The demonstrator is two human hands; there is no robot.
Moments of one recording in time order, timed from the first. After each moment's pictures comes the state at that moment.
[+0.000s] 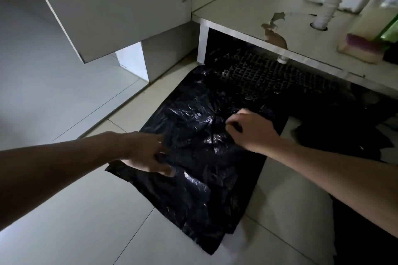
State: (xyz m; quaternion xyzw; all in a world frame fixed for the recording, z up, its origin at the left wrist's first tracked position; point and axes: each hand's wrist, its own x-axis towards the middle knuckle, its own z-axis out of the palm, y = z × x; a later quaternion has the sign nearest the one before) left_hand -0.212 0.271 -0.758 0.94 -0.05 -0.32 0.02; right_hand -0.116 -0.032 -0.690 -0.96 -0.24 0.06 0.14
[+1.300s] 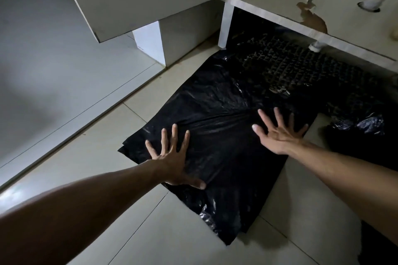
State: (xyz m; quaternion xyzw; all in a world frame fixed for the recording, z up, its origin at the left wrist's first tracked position) left_hand -0.253 0.193 -0.784 0.94 0.12 -0.31 0.12; right_hand -0.063 -0.068 -0.788 -0.97 -0.10 0.23 -0.04
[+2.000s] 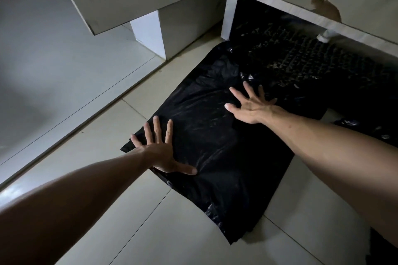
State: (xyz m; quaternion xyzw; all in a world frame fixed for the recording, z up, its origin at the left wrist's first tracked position) left_hand -0.241 0.225 -0.773 0.90 0.22 -0.37 0.09; right_hand -0.023 0.029 -0.774 -0.94 -0.22 0.26 -0.02
